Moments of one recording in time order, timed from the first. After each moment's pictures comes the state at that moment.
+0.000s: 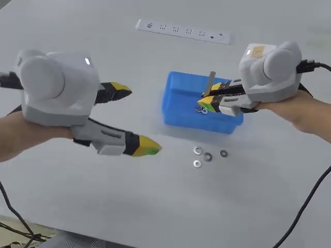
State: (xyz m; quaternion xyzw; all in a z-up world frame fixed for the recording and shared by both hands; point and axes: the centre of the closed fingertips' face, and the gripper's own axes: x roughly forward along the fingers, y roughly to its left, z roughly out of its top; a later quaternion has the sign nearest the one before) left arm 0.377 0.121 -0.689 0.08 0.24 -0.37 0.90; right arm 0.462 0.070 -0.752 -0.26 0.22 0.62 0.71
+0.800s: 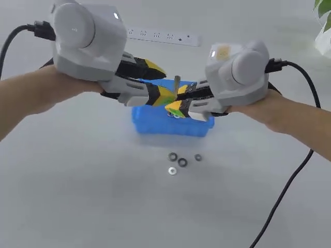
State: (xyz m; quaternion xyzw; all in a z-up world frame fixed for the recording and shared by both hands) left arm 0.448 0.051 -0.677 0.13 0.21 -0.47 0.85; right arm 0.442 0.076 -0.729 -0.26 0.19 0.65 0.69
